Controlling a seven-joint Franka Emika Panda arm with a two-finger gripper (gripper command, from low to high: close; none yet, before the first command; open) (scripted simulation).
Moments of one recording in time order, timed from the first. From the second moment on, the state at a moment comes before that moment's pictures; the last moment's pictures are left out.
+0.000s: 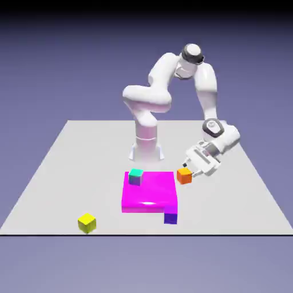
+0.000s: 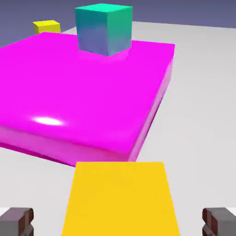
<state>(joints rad) -0.63 -1.05 2.16 -2.64 0.48 2.23 2.89</state>
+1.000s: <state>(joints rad) -1.07 -0.83 1.67 -2.91 -0.07 2.46 2.85</state>
